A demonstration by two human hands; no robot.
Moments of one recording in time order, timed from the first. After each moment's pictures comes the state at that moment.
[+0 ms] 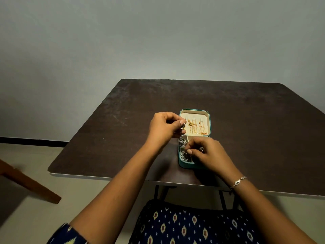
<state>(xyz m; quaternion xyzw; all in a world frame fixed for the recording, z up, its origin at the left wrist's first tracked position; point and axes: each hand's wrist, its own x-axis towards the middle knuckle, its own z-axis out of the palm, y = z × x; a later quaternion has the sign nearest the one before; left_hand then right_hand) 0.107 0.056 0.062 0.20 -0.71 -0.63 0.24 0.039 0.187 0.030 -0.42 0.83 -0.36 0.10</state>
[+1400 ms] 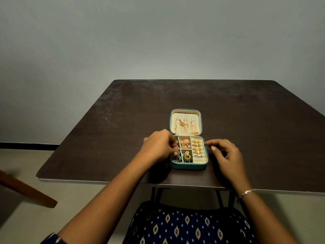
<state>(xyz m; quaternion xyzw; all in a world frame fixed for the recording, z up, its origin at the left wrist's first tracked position) 0.105 0.069 0.049 0.23 -0.93 -0.29 0.00 0.005 0.235 -0.015 -0.29 0.81 -0.51 -0.01</state>
